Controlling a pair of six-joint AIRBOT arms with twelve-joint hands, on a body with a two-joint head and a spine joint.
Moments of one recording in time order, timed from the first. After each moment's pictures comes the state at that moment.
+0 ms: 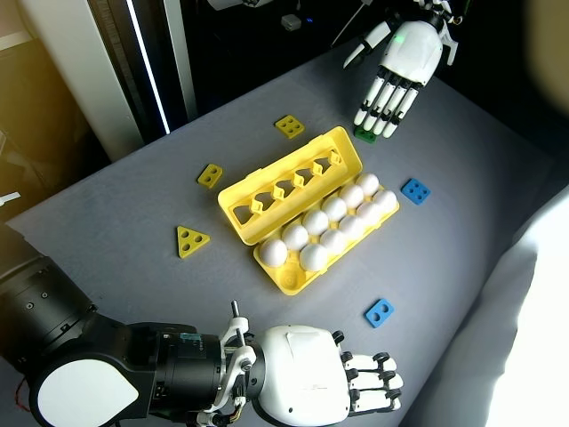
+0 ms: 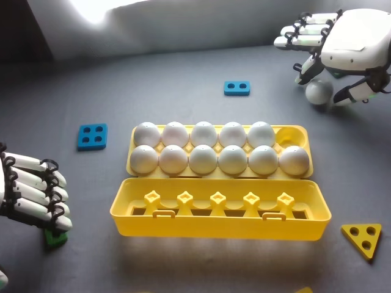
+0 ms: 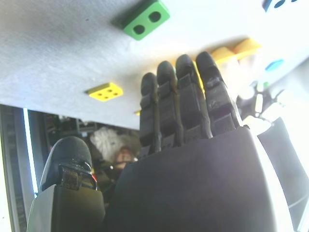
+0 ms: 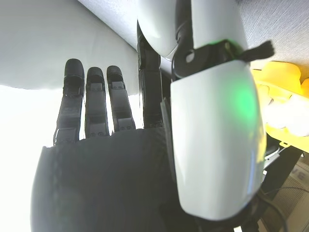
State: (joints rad) left arm 0.60 -0.74 0.93 1.33 -0.93 -0.08; right arm -0.32 -1.47 2.11 -0.91 0.73 -0.42
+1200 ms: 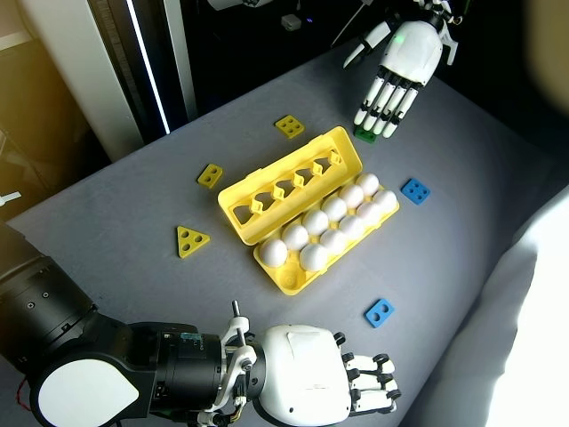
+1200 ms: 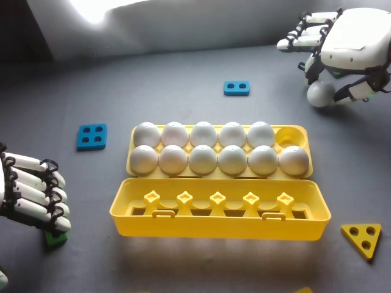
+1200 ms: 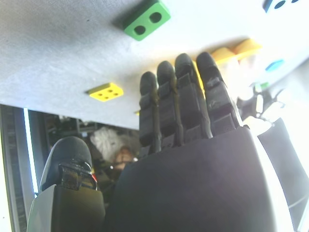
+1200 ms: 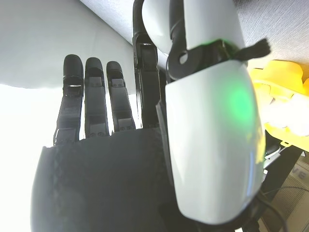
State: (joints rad) left arm 0.60 -0.74 0.93 1.33 -0.93 -0.08; right arm -0.32 -1.47 2.10 -0.90 0.73 -0.41
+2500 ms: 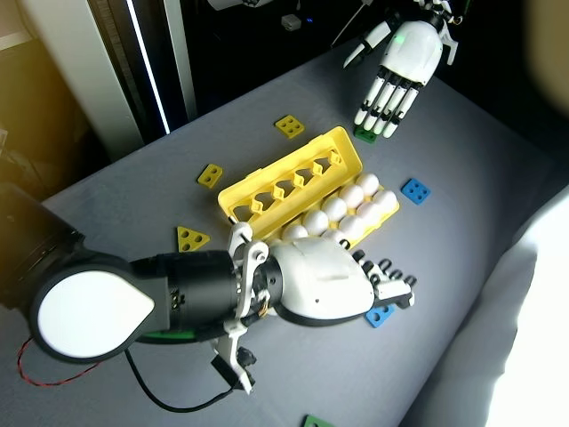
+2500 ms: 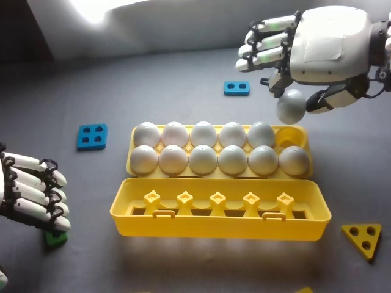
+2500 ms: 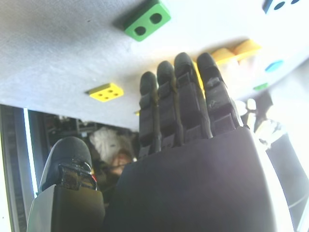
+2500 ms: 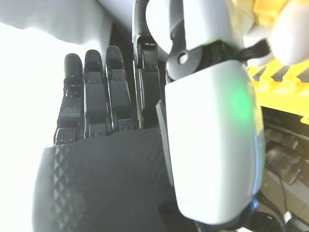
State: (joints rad) left arm 0.60 -0.74 0.93 1.32 -0.93 -0.08; right arm -0.18 -1.29 1.69 -1.14 0.72 -0.43
